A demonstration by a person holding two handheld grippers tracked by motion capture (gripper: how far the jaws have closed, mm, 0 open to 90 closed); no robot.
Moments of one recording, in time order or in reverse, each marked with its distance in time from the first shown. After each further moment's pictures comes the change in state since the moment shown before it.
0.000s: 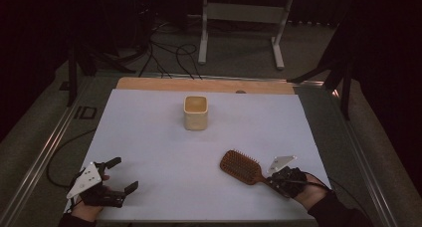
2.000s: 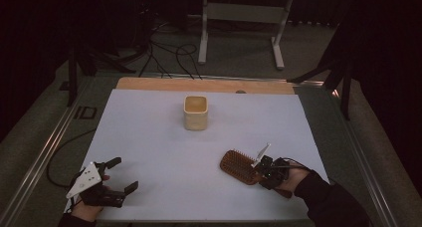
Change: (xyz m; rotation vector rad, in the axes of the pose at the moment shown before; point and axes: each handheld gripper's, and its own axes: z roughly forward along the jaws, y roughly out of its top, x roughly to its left) left arm 0.001 0.000 0.000 0.001 -0.007 -0.004; right arm -0.020 0.031 0.048 0.261 0.104 -0.076
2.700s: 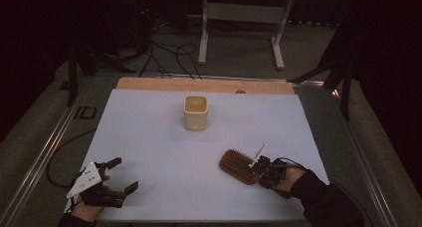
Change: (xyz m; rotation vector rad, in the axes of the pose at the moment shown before) left arm 0.000 -0.001 0.000 0.003 -0.007 -0.005; right arm 0.002 0.005 0.005 0.043 0.001 0.026
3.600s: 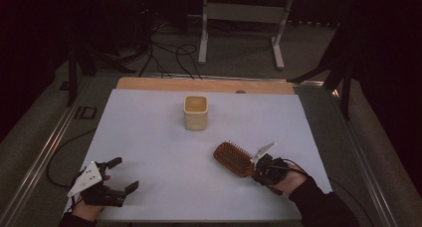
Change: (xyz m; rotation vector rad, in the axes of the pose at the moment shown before) left arm 0.001 -0.001 0.002 0.005 0.003 -0.010; right arm 0.006 -0.002 -0.015 -0.266 0.007 0.089
